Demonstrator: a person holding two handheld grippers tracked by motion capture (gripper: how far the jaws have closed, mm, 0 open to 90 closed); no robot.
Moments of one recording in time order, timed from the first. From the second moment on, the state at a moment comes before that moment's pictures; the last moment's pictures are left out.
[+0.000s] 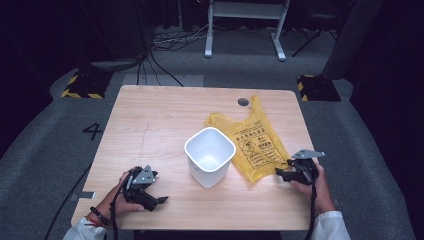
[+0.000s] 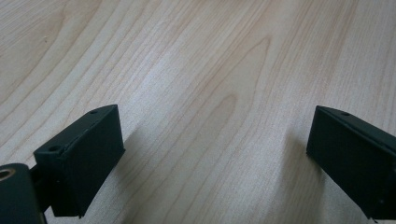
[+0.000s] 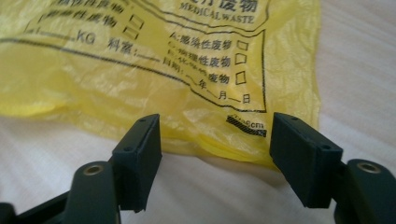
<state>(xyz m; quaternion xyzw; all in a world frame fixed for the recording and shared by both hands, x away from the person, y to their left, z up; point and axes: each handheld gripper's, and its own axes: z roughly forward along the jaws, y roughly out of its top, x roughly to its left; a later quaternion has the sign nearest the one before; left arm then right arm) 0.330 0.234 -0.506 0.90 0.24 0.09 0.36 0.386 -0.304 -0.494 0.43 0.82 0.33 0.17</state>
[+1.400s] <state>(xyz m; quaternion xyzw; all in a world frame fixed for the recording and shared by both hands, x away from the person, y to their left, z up) 0.338 0.227 -0.506 0.89 0.24 0.10 0.36 0.446 -0.281 -0.490 0.44 0.80 0.34 0.20</state>
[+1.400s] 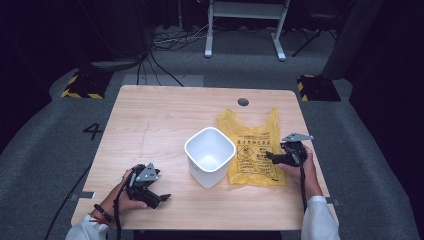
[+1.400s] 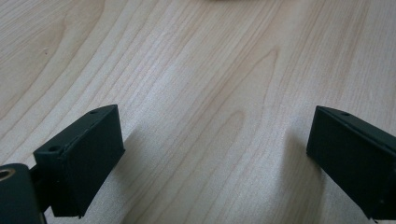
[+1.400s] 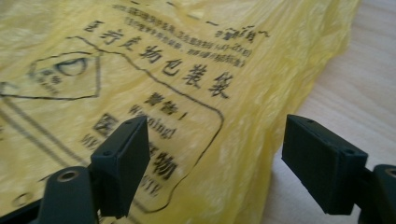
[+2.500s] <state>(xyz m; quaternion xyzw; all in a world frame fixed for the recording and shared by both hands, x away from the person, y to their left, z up) 0.338 0.227 -0.506 0.90 0.24 0.10 0.36 0.430 -0.287 -0.494 0.42 0.82 0.37 0.14</state>
